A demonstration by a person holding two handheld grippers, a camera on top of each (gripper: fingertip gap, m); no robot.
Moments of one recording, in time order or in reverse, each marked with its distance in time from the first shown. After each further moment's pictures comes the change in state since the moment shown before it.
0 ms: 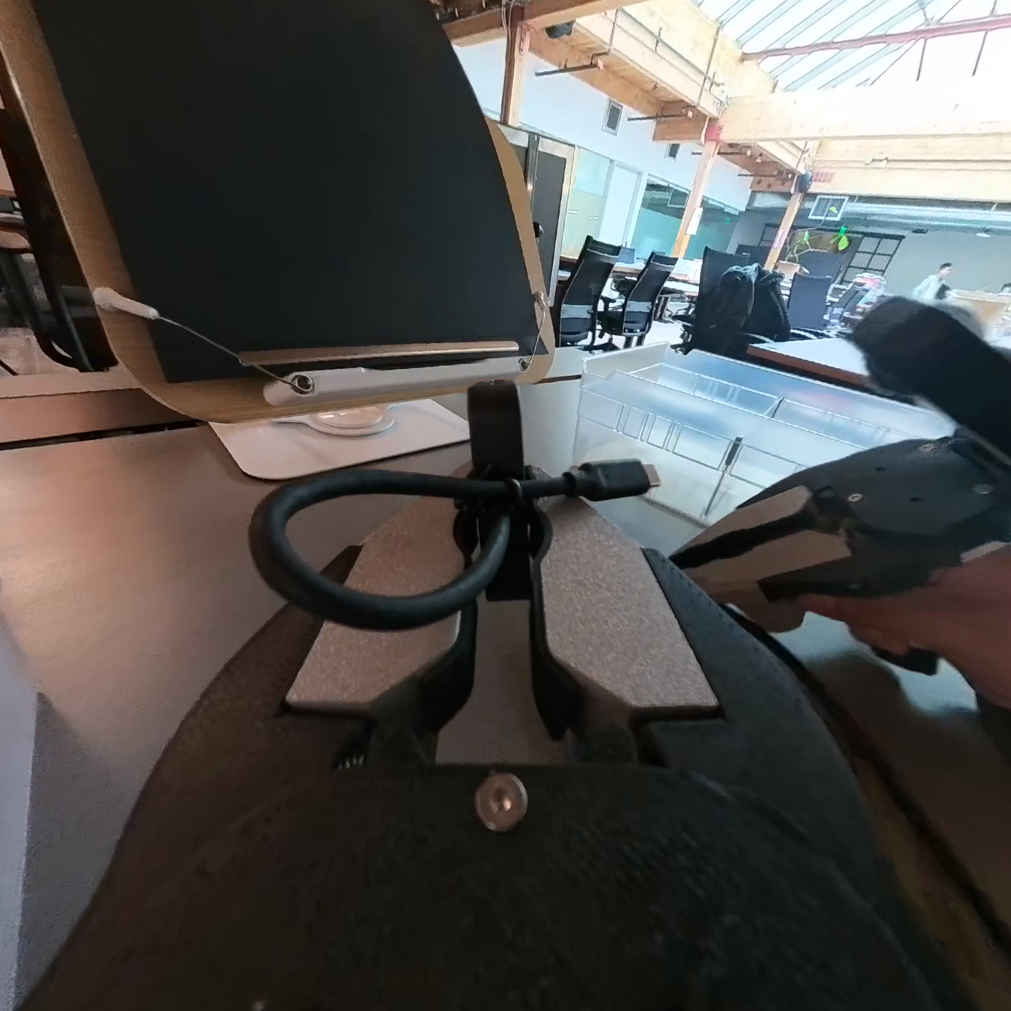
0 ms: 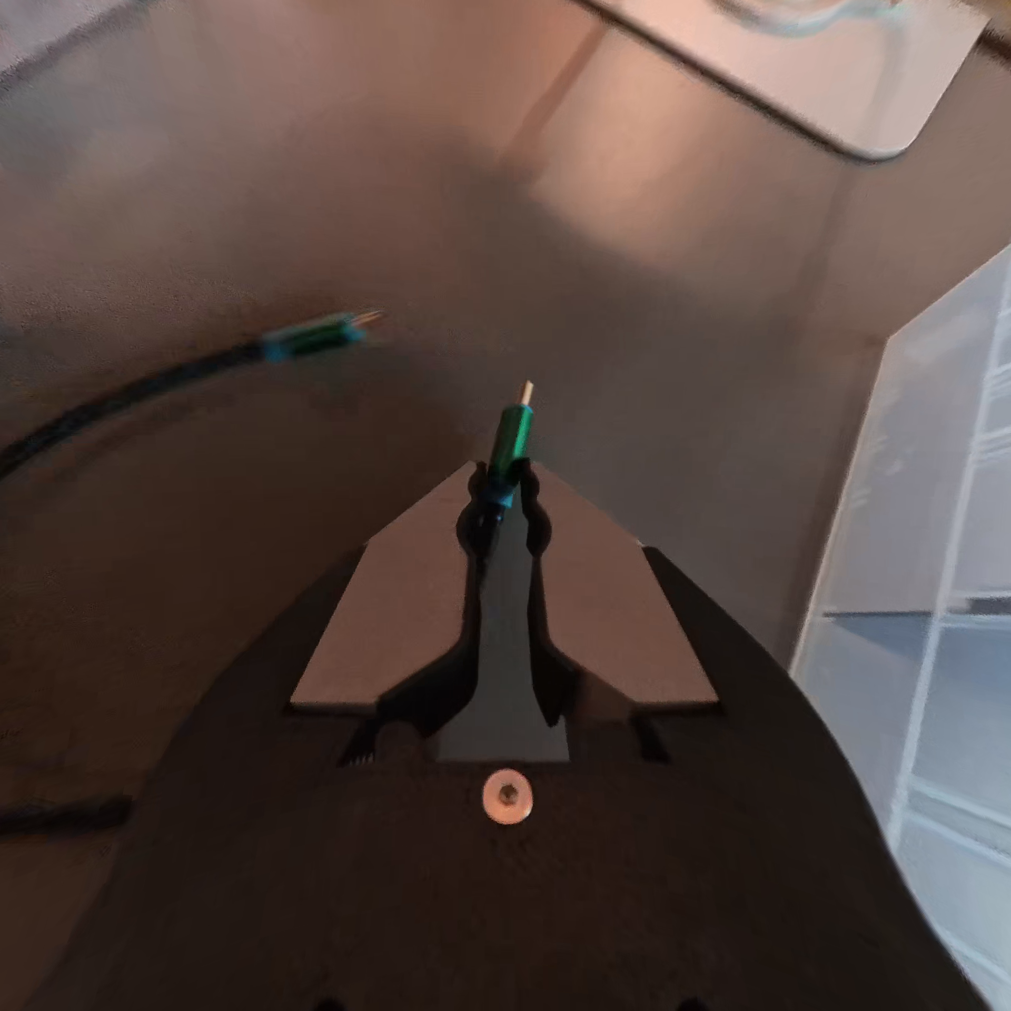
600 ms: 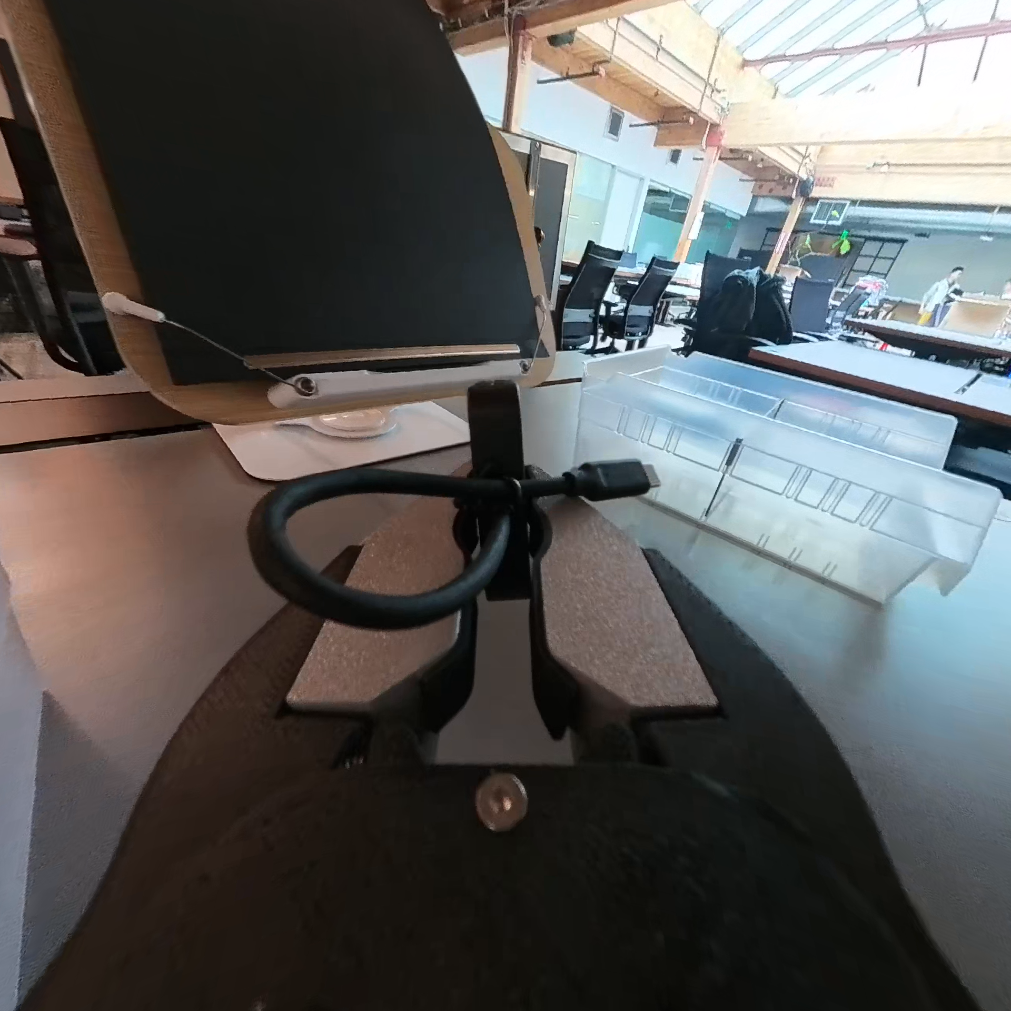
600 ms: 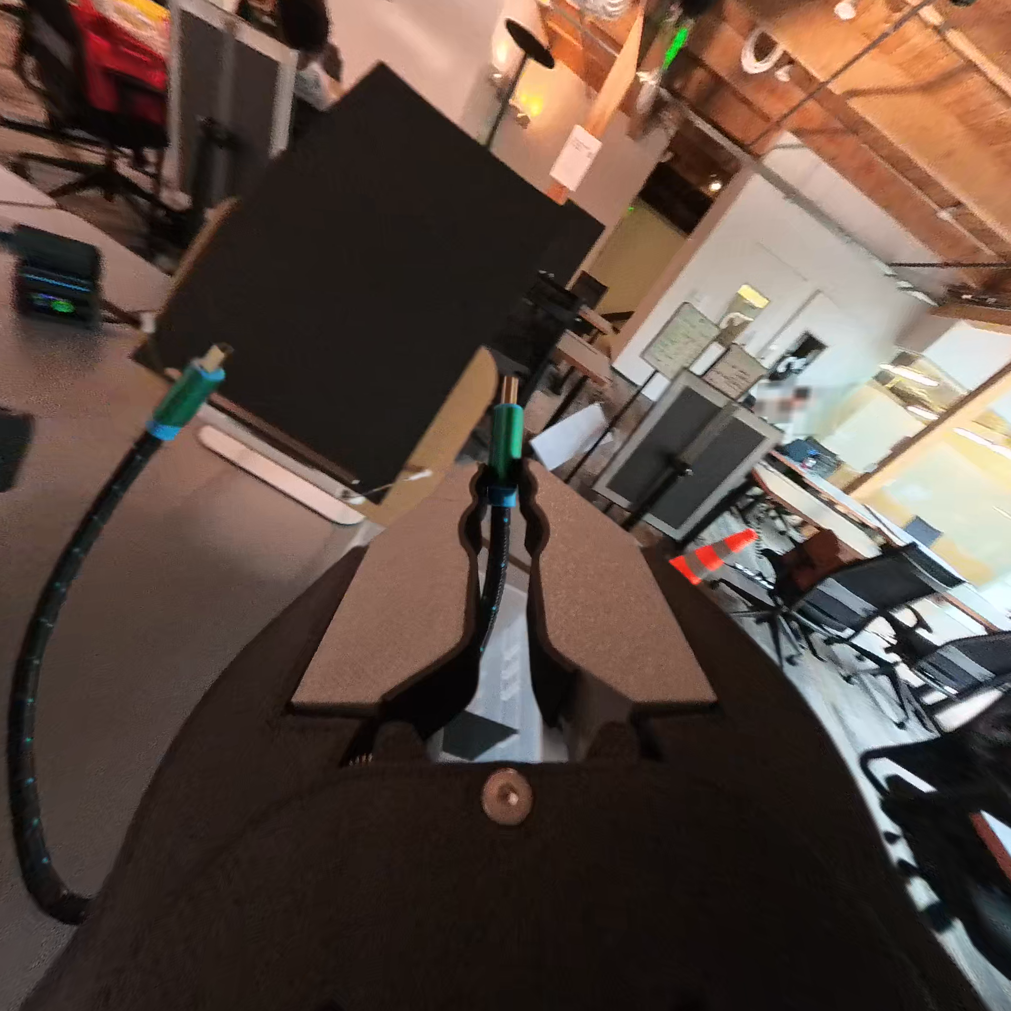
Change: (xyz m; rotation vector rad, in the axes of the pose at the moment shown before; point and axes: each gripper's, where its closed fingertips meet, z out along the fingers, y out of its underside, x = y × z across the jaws) left arm 0.002 0.001 -0.001 0.000 0.003 0.005; right arm 0.133 -0.156 -0.307 0.549 0.542 -0.275
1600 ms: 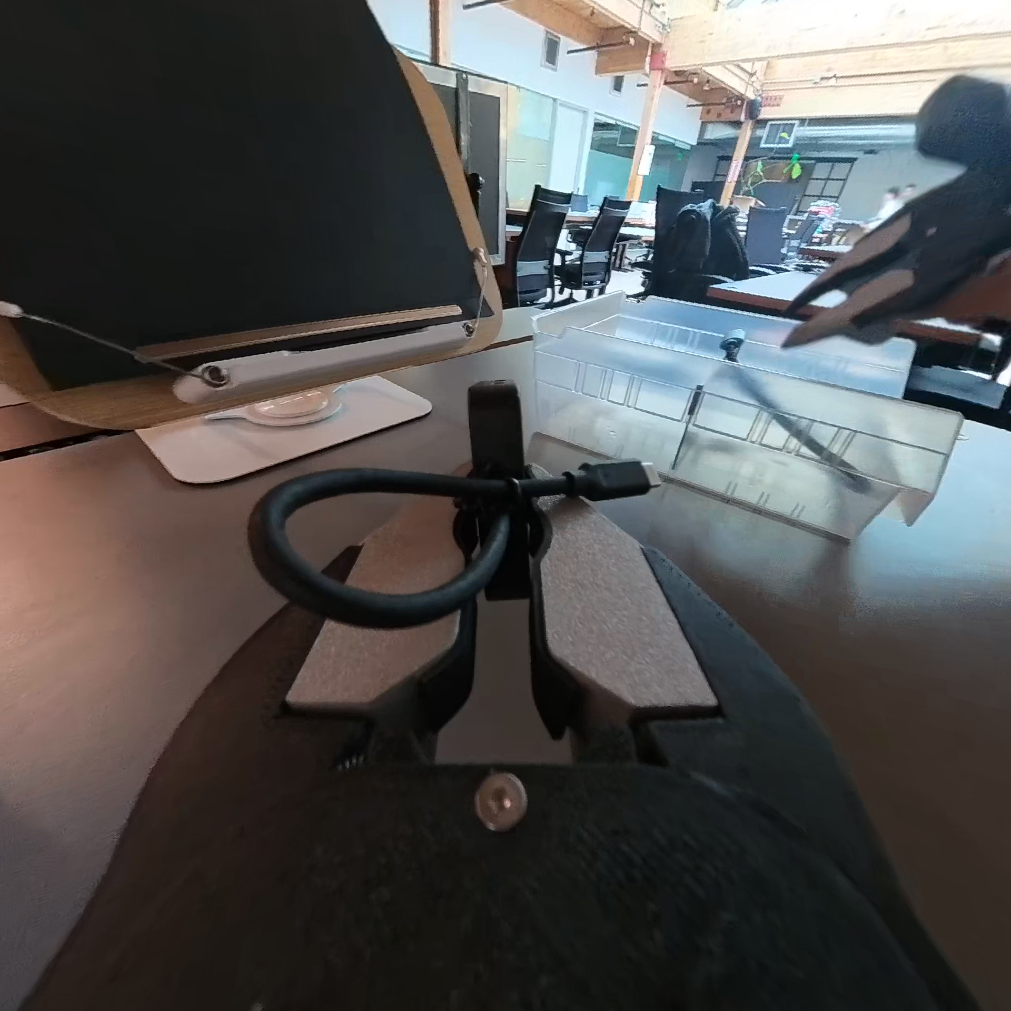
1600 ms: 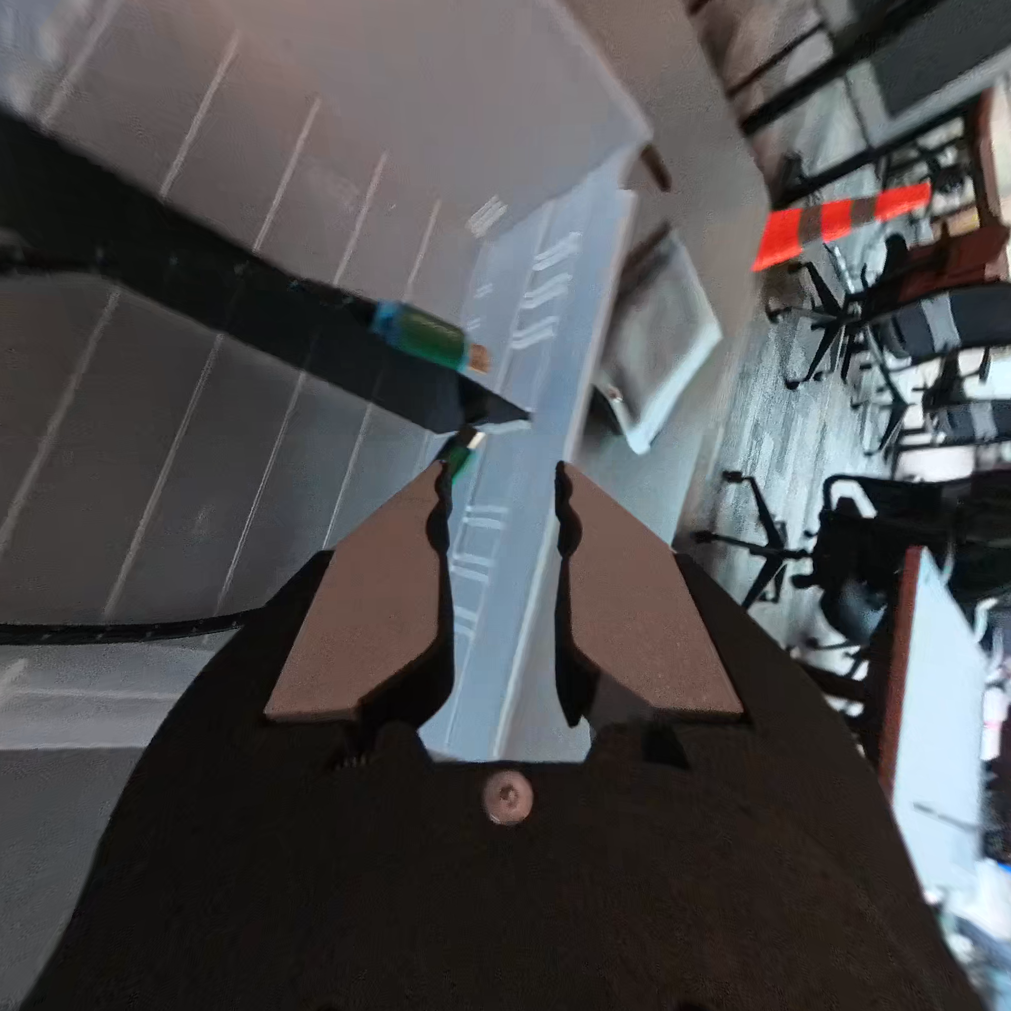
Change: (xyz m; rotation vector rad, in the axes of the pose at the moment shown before) left arm 0.026 0.015 0.009 -0.078 0.113 0.064; right arm 0.002 0.282 0.034 -0.794 -0.137 -0.181
